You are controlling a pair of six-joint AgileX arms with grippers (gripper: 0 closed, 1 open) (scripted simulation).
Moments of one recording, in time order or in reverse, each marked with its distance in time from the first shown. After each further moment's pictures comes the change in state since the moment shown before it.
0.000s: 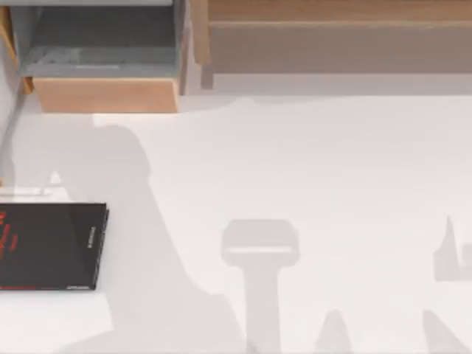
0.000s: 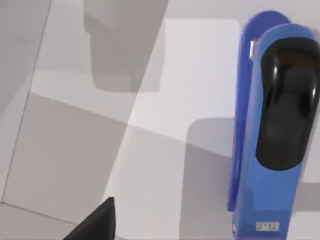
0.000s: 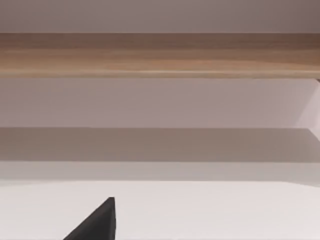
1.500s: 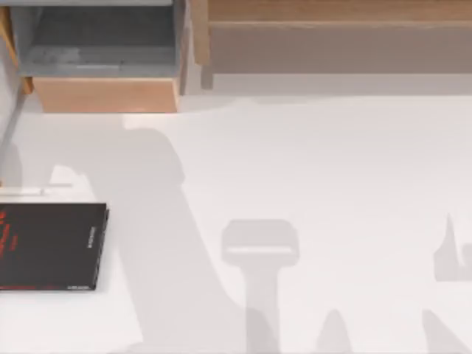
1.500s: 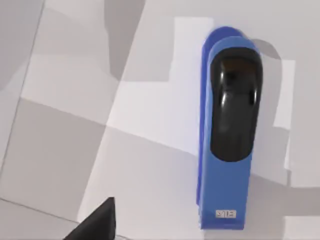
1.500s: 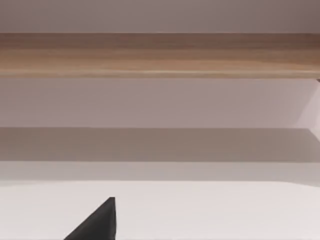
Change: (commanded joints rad) left arm -0.024 -0.087 -0.068 0.047 -0.013 -0.023; right arm 0.000 0.000 0.000 0.000 0.000 0.000
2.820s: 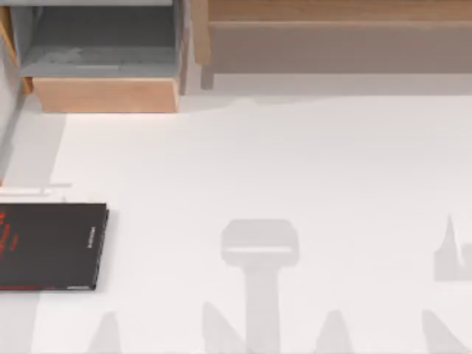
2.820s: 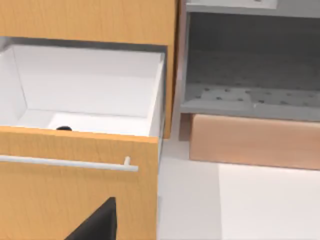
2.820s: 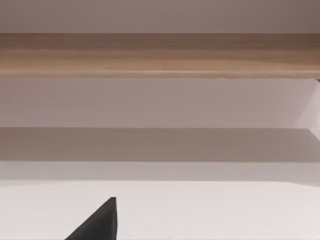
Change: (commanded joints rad) left arm -0.251 -2.136 -2.096 1.144 -0.012 -0.035; right arm 0.000 0.000 0.000 0.000 0.000 0.000
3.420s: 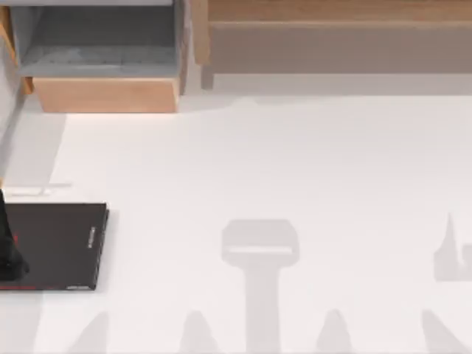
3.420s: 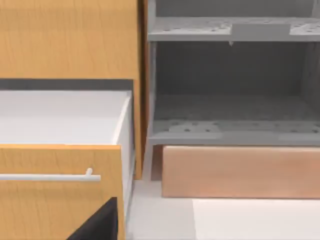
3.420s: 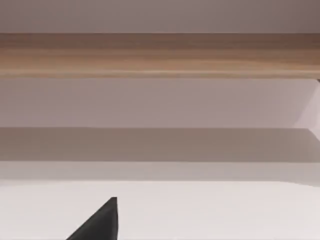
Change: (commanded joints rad) left arm -0.064 -0.354 -0.347 0.215 0.013 0.020; right arm 0.000 0.000 0.000 0.000 0.000 0.000
